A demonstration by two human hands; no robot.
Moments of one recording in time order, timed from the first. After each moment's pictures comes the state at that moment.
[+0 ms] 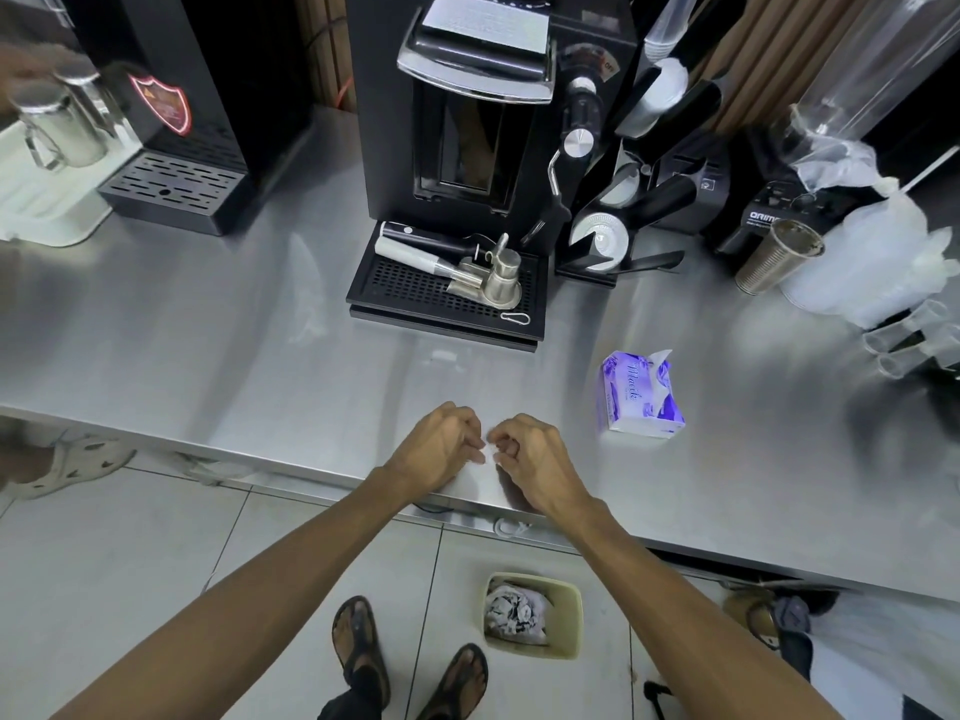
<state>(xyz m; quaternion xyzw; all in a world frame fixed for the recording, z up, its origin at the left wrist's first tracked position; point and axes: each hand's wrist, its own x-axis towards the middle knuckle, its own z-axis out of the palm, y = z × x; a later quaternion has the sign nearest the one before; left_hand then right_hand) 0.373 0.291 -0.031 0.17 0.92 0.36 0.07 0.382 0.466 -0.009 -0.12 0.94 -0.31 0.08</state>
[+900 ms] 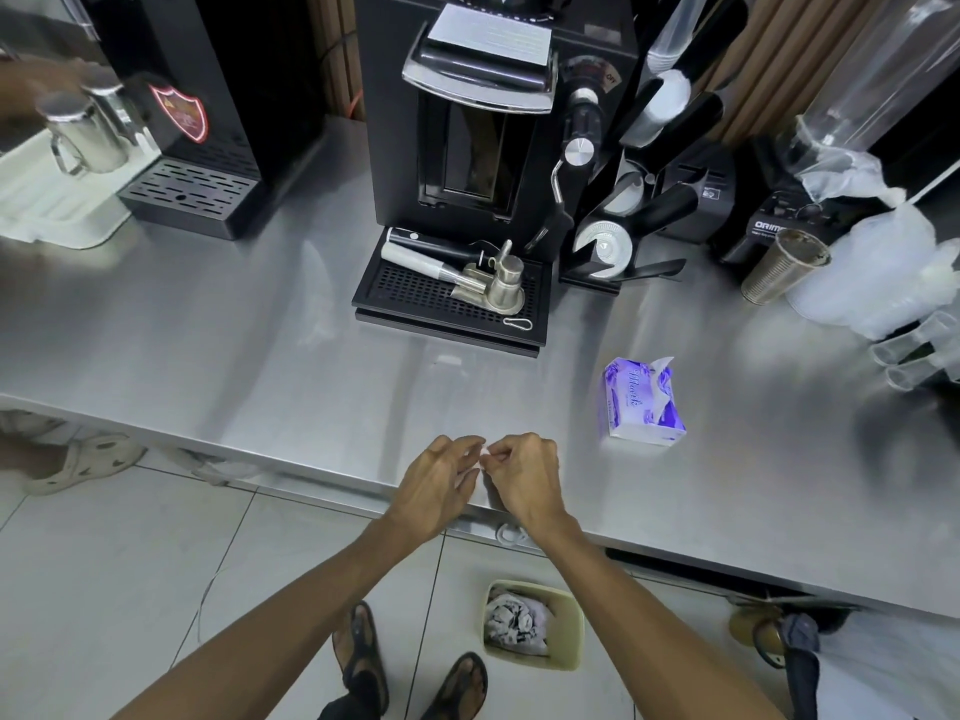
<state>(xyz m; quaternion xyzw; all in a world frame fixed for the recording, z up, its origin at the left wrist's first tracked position) 0.421 0.303 -0.046 0.09 0.91 0.41 -0.01 0.395 0.446 -0.018 0.02 0.94 -0.35 0.06</state>
